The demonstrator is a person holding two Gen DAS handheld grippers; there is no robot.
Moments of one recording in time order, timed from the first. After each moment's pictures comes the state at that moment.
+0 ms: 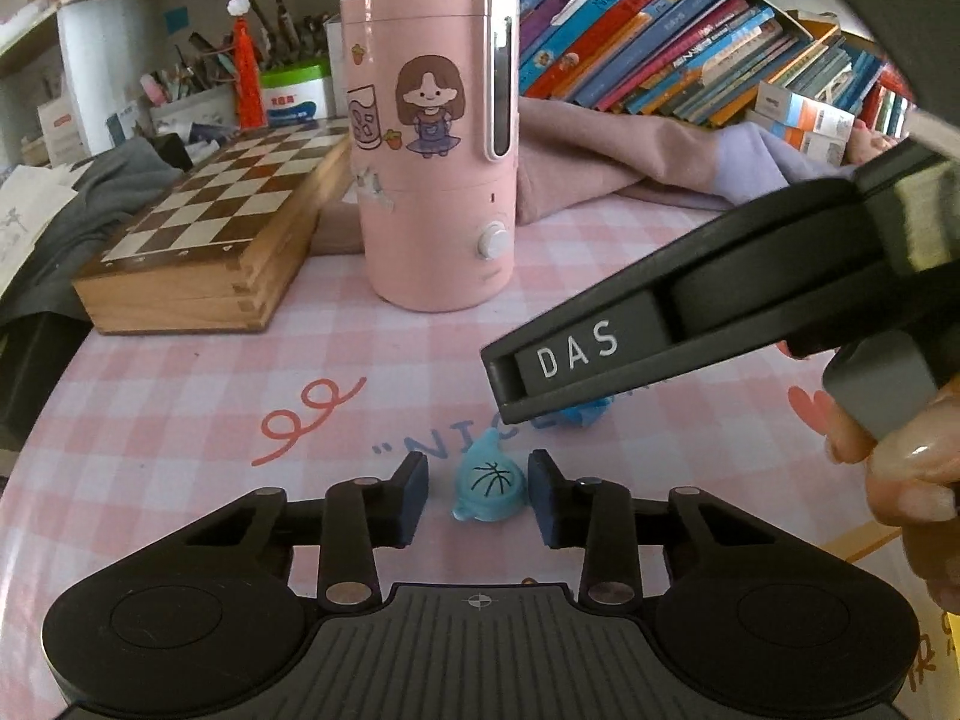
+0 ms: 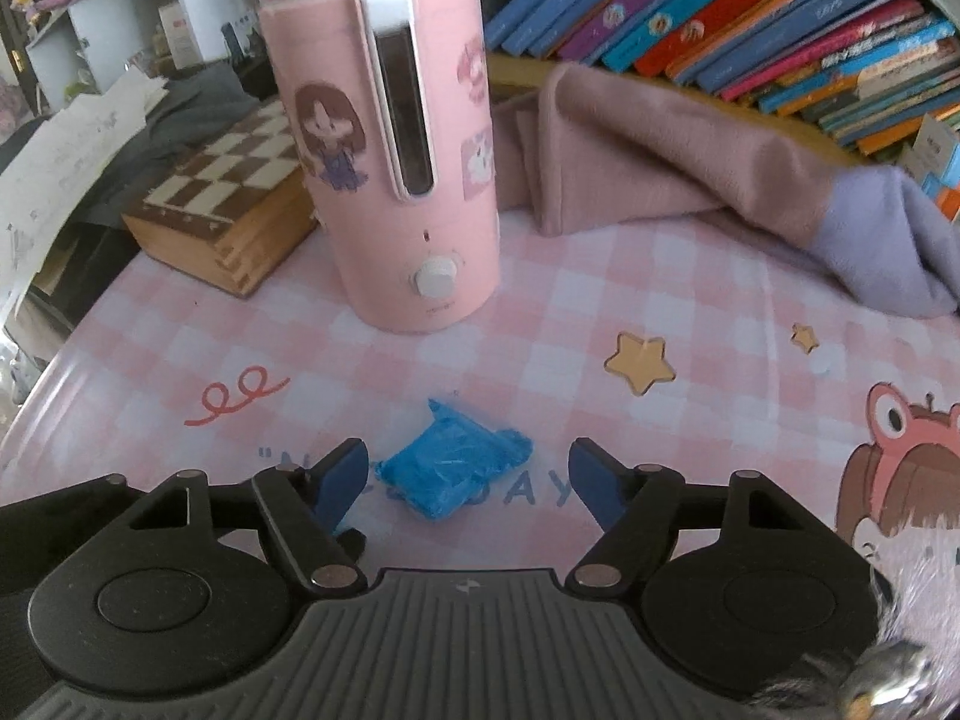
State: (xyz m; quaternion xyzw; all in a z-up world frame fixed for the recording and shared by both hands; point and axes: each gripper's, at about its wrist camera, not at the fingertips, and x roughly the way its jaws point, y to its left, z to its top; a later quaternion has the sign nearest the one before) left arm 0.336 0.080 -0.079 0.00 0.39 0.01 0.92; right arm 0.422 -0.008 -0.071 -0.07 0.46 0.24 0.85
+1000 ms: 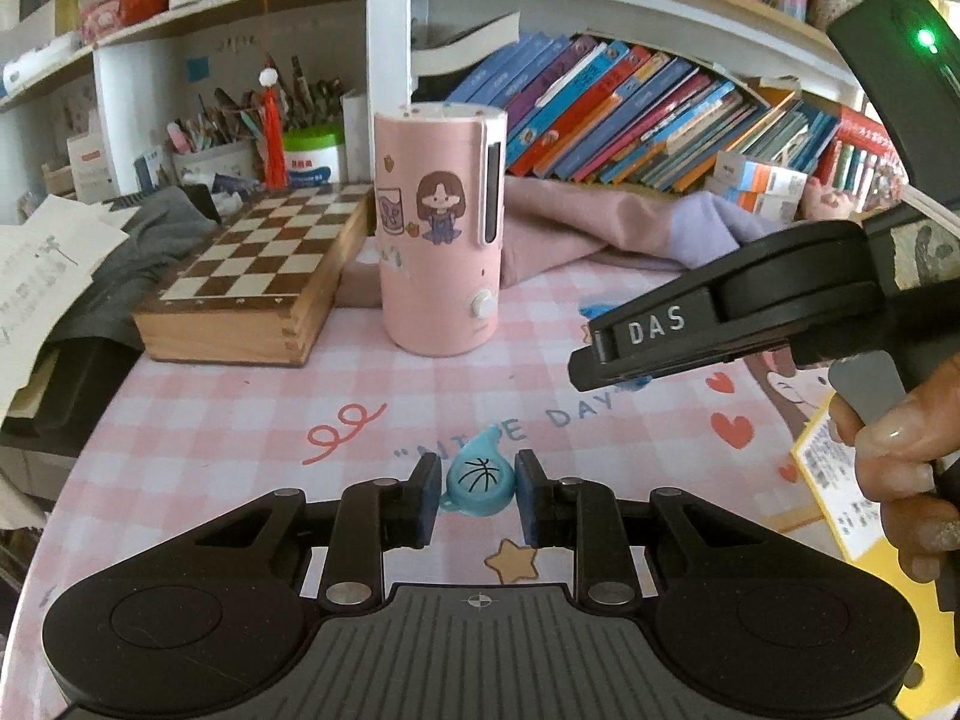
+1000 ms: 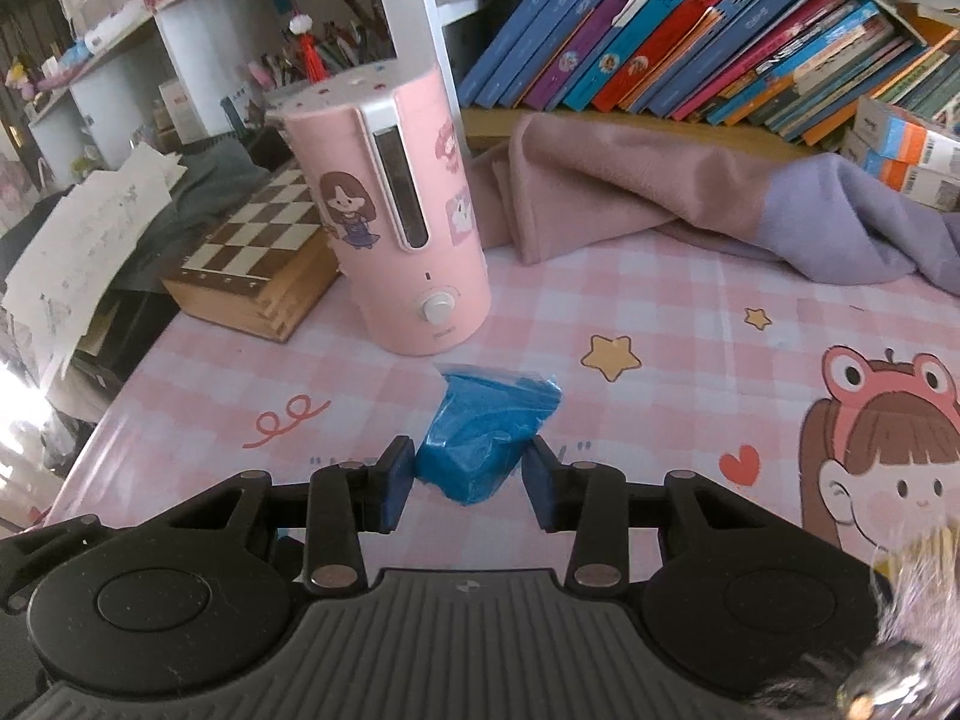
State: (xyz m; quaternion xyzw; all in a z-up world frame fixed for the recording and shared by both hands) left arm 0.279 0.084 -0.029 -0.02 0.34 -0.01 0.94; right arm 0.379 -0.041 -0.029 0.00 0.42 0.23 0.88
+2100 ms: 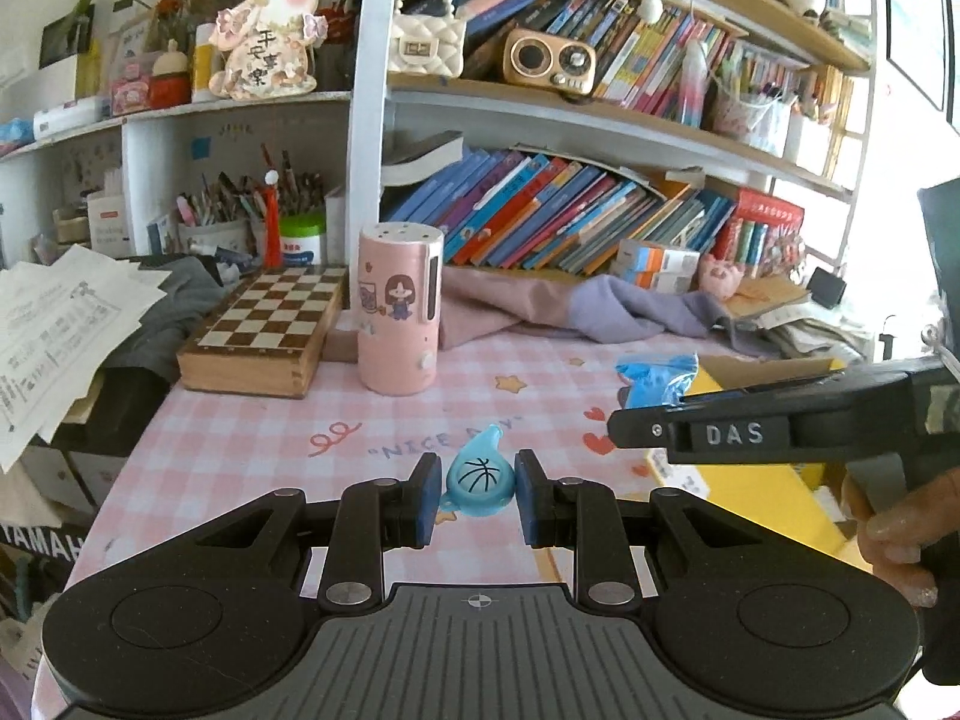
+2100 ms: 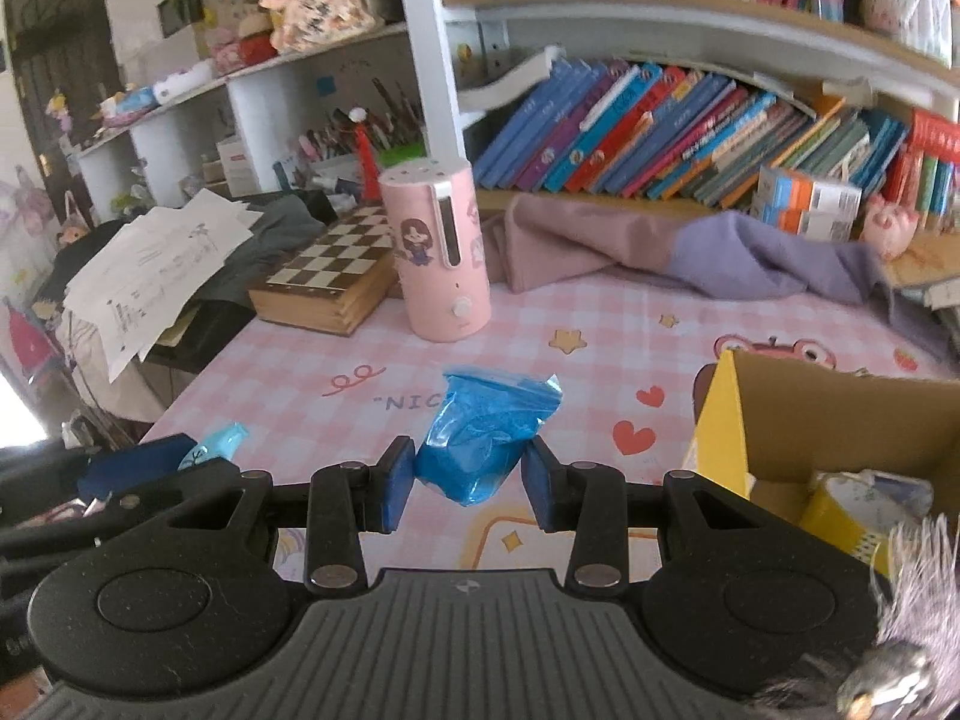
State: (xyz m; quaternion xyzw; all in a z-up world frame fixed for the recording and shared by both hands) left arm 0.148 0.079 0.039 -0.04 0.27 -0.05 0.96; right arm 0.218 -0.094 0.034 -0.01 0.33 0.22 0.92
